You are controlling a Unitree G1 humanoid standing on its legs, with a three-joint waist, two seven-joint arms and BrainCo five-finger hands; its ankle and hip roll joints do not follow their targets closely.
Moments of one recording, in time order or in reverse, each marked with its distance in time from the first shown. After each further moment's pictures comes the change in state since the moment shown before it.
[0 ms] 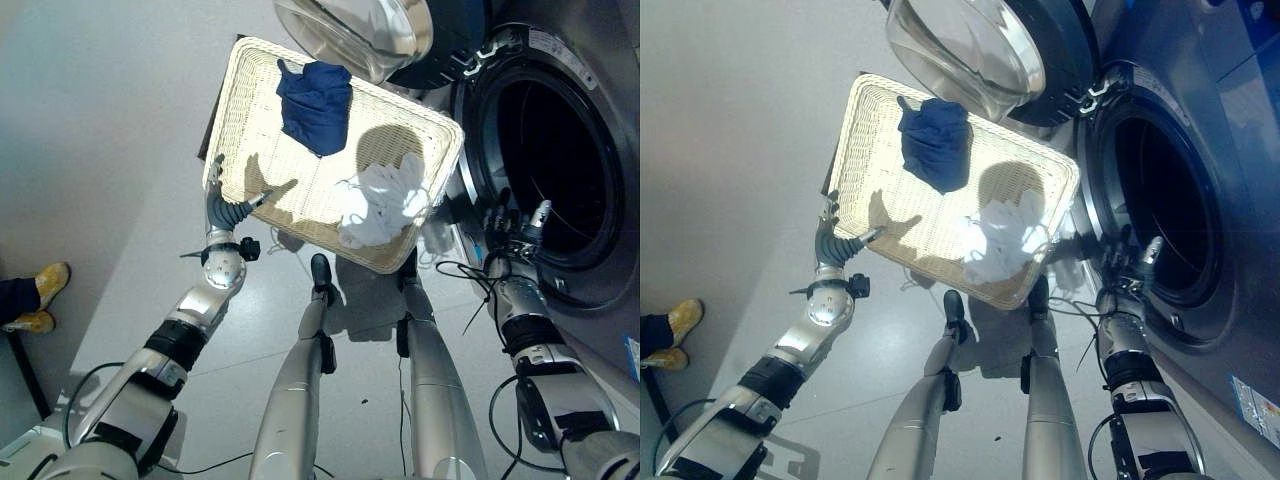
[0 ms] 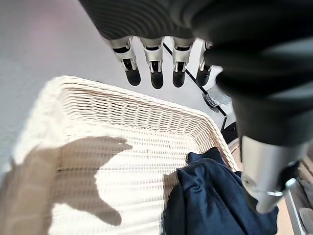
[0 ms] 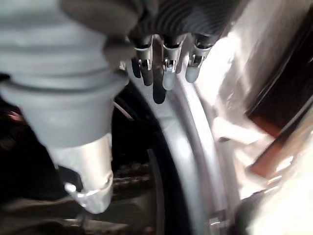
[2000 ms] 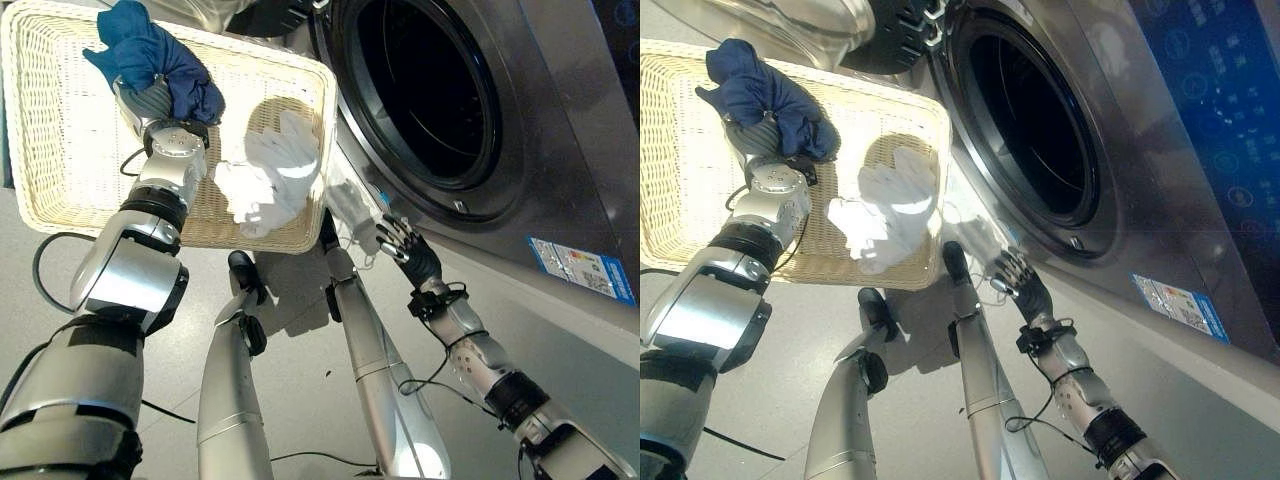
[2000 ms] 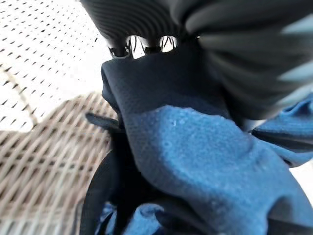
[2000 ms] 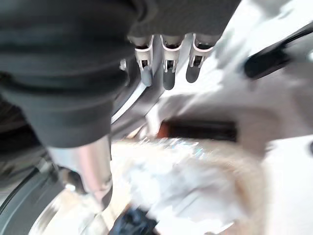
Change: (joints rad) left arm -0.662 0.052 -0.069 0.639 -0.349 0.077 0.067; right arm 0.197 -0.070 0.465 -0.480 -0.886 -0.013 0.057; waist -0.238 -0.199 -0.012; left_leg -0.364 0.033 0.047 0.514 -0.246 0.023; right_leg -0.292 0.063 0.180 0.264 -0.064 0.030
